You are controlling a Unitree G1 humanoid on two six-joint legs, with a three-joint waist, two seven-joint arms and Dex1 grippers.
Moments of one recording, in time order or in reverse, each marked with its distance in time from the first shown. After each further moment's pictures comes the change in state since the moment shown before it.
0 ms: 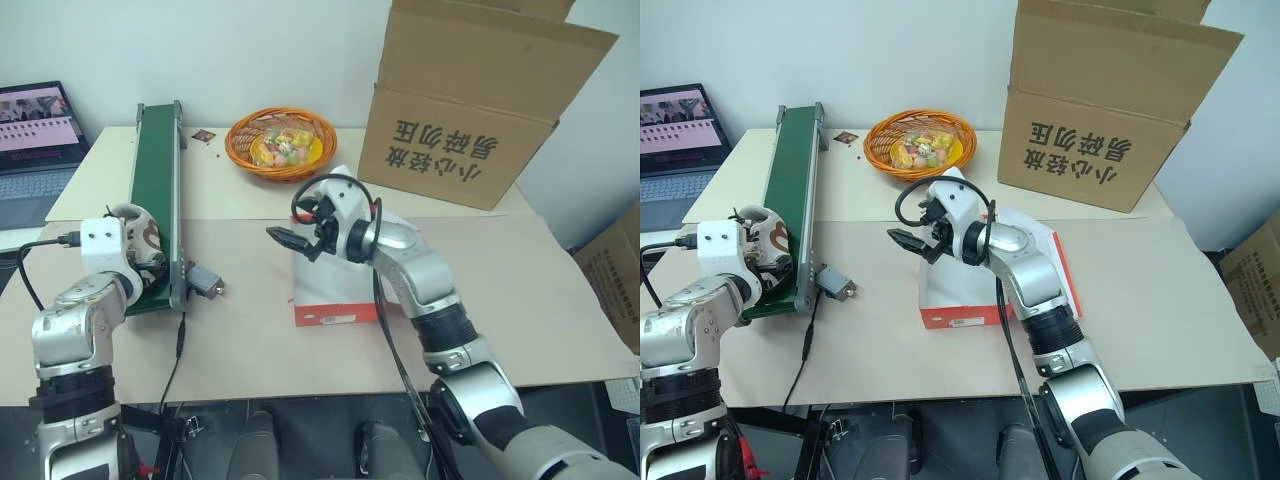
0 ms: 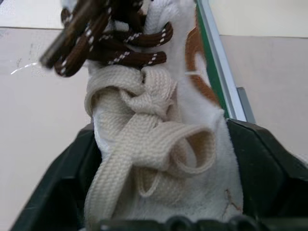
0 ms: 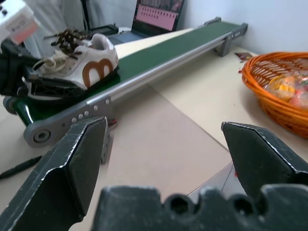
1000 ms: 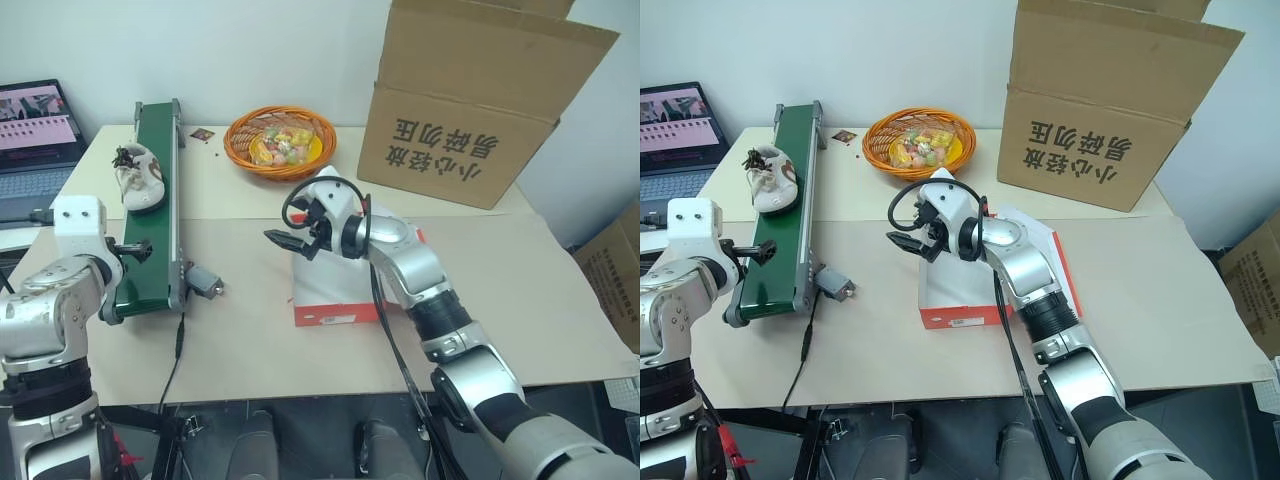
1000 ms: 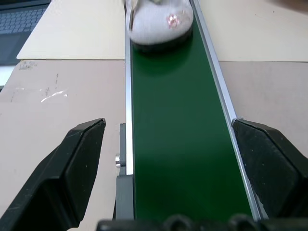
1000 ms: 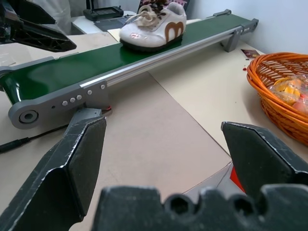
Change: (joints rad) left arm -0.054 0.105 0.018 -0.062 -0.036 0.111 -0.002; right arm -0.068 -0.014 0.069 0.161 -0.061 -0.121 0.038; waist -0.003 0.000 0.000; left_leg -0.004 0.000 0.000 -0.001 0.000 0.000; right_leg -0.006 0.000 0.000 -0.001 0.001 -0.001
